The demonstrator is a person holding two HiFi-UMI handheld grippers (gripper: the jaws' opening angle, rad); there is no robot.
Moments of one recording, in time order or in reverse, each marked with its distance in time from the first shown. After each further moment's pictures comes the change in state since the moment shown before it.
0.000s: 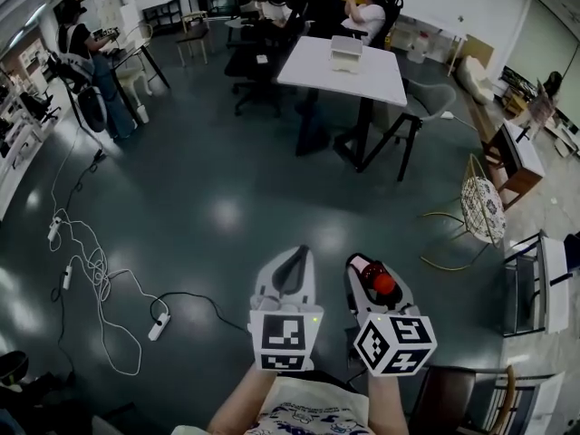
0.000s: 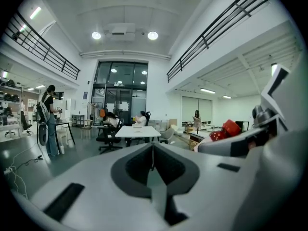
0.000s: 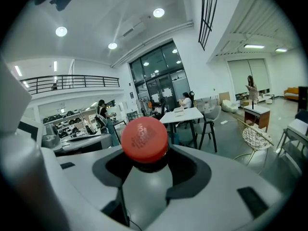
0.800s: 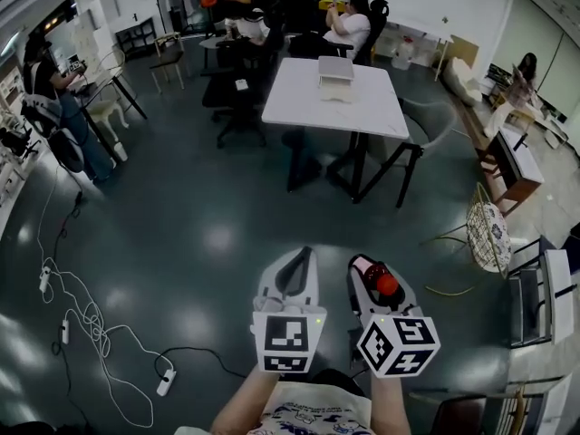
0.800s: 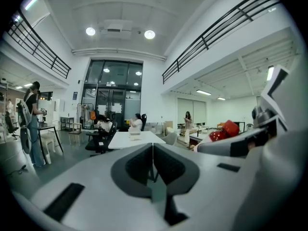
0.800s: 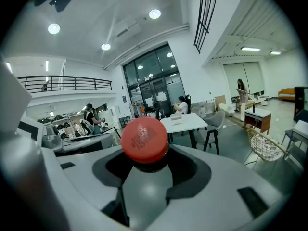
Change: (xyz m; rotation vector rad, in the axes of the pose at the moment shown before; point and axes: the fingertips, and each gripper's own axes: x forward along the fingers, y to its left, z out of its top) left arm 0.211 0.108 0.056 0.032 -0.033 -0.095; right arm 0.209 -0.031 0.101 0.024 -0.054 -0.077
